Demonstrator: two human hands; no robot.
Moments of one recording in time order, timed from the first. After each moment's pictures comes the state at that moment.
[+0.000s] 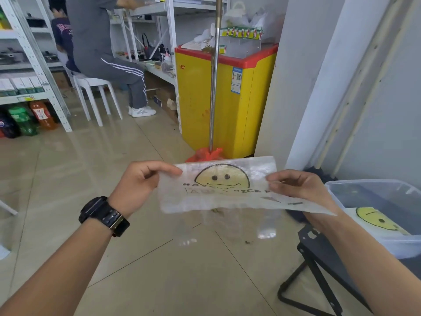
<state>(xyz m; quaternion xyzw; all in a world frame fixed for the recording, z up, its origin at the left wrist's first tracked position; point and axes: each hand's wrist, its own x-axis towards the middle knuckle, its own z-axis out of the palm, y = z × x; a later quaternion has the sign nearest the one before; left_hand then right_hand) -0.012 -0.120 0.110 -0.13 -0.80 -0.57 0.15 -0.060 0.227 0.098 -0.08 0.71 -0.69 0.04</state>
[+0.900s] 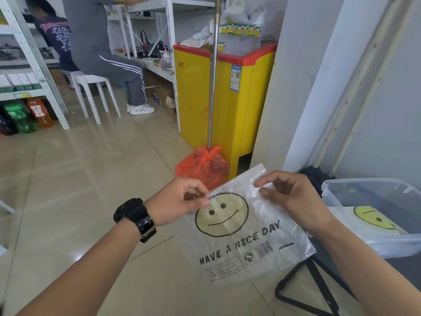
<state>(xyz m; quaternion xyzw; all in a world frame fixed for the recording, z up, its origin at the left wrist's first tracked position) -0.022 -0.072 0.084 -0.15 -0.84 -0.51 -0.06 -0.038 0.214 0.099 -0.20 0.79 -0.58 -0.01</state>
